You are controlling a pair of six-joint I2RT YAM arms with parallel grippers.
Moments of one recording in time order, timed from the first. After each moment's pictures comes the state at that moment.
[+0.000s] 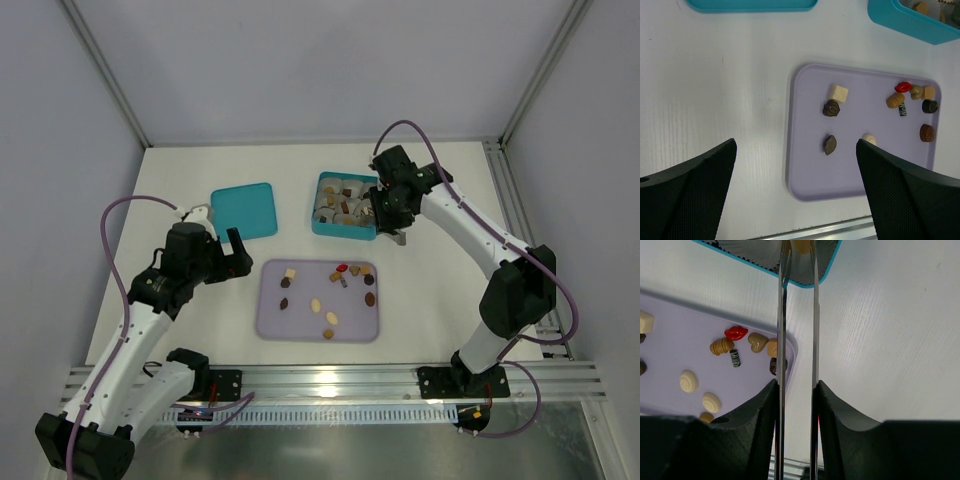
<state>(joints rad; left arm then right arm) -0.30 0.82 0.81 -0.70 -0.01 -0.45 0.48 1.66 1.52 -0.97 0.06 0.25</state>
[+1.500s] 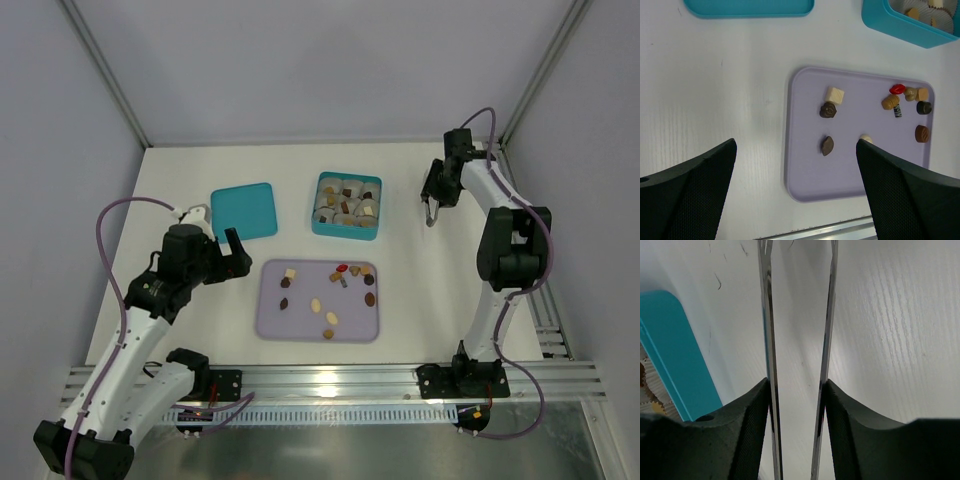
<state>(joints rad) -0.30 0.80 0.81 -0.70 -0.01 -0.45 0.01 1.96 1.61 -0.72 0.01 0.37</state>
